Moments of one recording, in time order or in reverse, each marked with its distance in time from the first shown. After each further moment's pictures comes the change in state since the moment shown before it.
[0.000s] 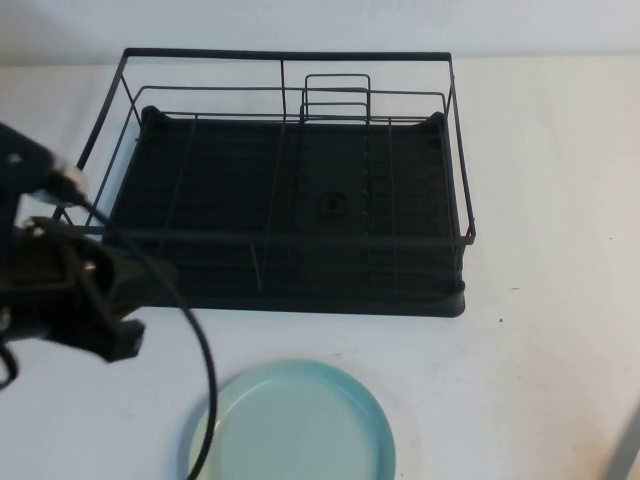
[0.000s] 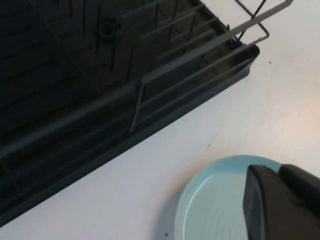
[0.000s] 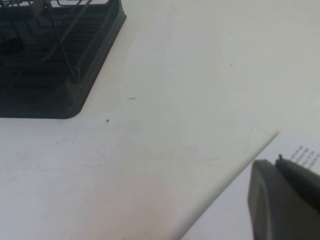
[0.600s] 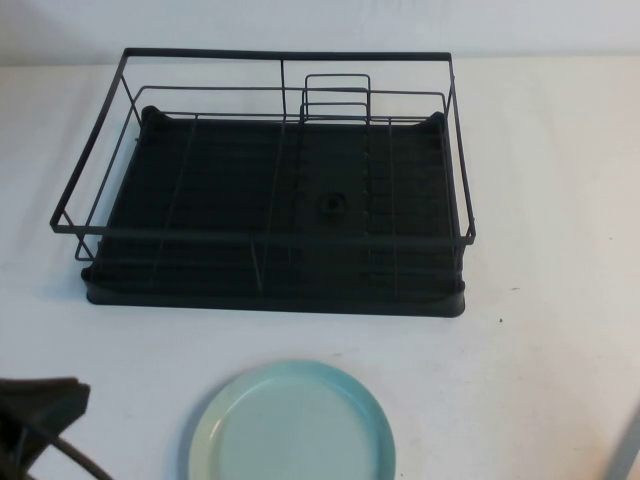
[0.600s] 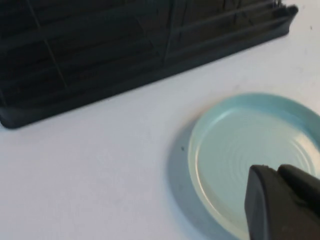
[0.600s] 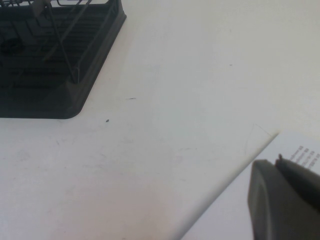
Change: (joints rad) right arm 0.000 0.000 0.000 0.000 0.000 0.000; left arm 0.000 -0.458 0.205 0.318 0.054 -0.374
